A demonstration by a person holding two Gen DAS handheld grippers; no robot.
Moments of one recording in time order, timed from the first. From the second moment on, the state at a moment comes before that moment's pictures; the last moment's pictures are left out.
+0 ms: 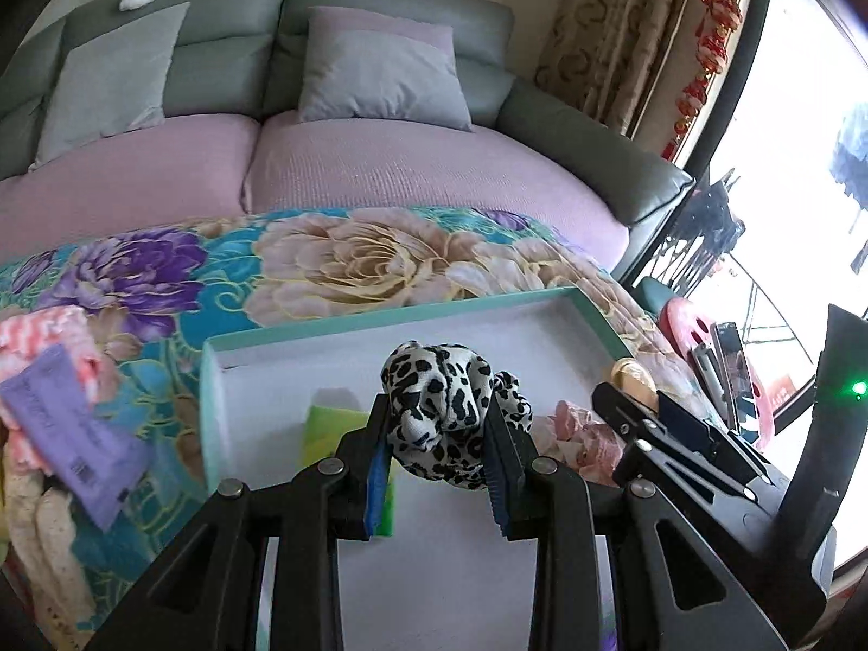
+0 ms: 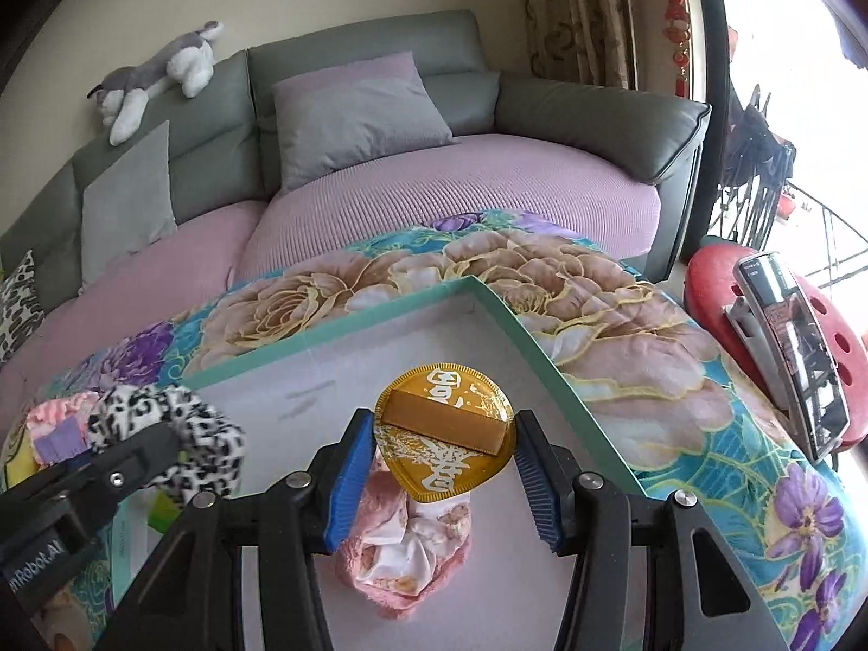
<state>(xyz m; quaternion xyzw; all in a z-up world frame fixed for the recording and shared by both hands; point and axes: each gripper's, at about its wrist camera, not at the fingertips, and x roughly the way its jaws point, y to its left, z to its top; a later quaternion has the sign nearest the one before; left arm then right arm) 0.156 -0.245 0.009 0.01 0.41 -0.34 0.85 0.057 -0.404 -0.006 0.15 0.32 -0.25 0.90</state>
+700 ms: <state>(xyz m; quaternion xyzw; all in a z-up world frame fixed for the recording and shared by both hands) 0.173 -0.228 0.002 -0.01 0.43 -0.28 0.86 0.064 -0.397 -0.009 0.13 0.36 -0.25 0.89</state>
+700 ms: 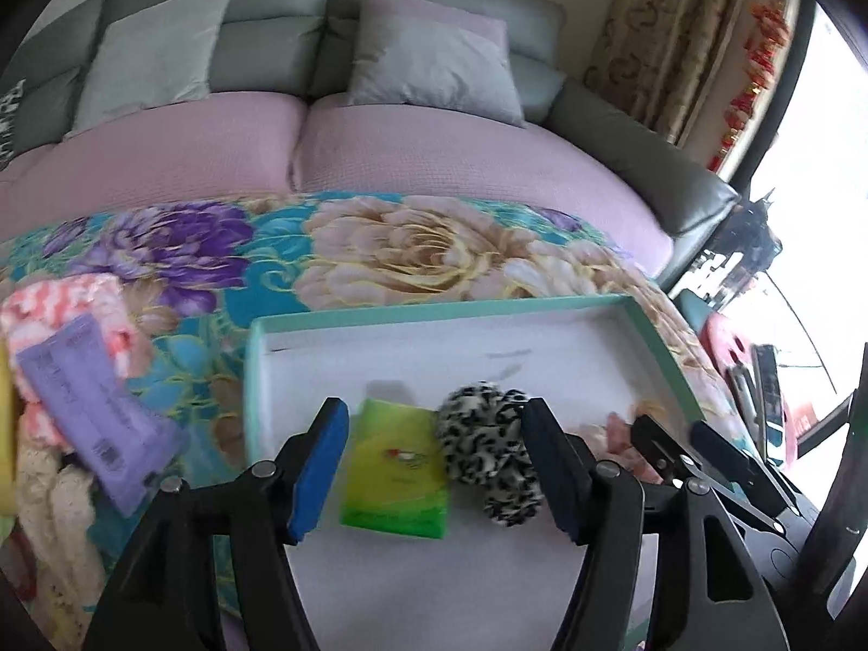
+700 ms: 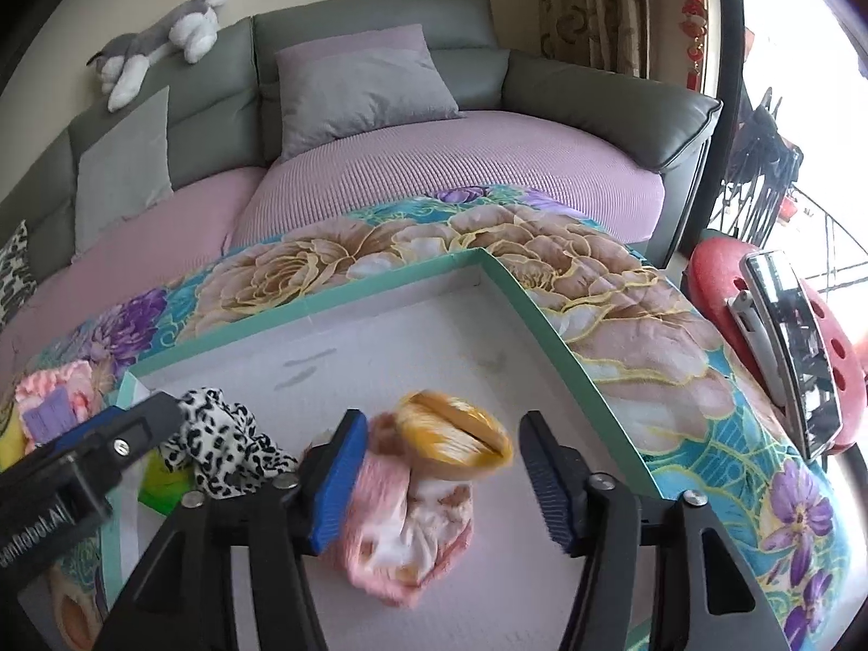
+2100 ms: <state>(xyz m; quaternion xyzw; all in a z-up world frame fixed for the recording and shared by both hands) 0.157 0.062 0.046 -0.05 0.34 0.11 0.93 0.112 -0.237 0.015 0.06 0.34 -0.04 0.94</state>
